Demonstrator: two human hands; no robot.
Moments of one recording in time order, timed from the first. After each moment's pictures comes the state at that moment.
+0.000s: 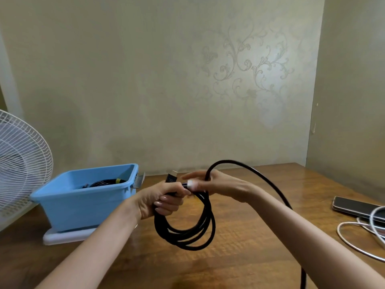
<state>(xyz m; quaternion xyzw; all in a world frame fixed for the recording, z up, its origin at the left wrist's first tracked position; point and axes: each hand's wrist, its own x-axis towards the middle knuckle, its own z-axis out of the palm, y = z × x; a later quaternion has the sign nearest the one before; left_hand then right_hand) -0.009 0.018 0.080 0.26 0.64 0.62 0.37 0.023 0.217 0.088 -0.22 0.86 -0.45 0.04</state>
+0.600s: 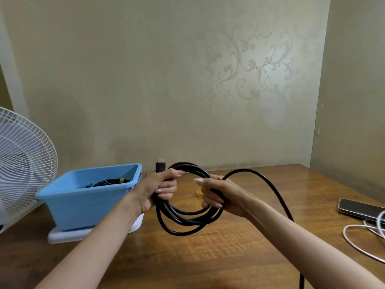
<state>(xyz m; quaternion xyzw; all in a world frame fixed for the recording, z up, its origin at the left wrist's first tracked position) -0.017 0.011 0.087 0.20 0.60 0.74 0.22 0.018 0.214 0.057 -0.25 0.62 -0.73 0.10</state>
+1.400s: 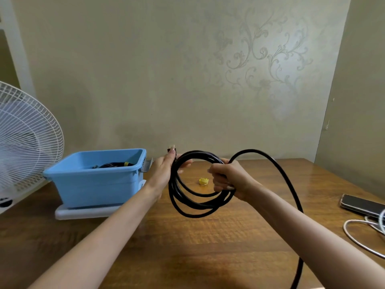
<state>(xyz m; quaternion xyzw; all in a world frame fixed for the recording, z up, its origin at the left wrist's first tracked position) -0.010 0.029 0.066 0.20 0.71 0.67 -0.06 0.019 0.214 0.064 -0.10 0.65 -0.75 0.01</state>
